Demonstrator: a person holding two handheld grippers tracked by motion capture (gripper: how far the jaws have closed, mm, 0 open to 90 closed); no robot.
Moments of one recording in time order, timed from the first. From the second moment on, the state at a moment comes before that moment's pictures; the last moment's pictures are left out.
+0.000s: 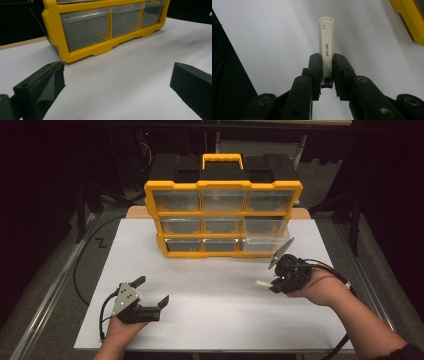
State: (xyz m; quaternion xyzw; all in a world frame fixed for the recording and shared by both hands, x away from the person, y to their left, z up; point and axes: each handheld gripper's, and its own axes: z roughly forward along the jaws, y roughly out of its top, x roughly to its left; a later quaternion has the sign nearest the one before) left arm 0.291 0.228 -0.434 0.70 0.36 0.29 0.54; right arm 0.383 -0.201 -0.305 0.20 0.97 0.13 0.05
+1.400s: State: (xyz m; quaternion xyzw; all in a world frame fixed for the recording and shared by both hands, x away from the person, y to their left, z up) left arm 0.290 0.228 -0.435 0.70 0.36 0.29 0.54; right arm 0.395 -0.189 -0.249 0.19 0.97 0.12 0.07
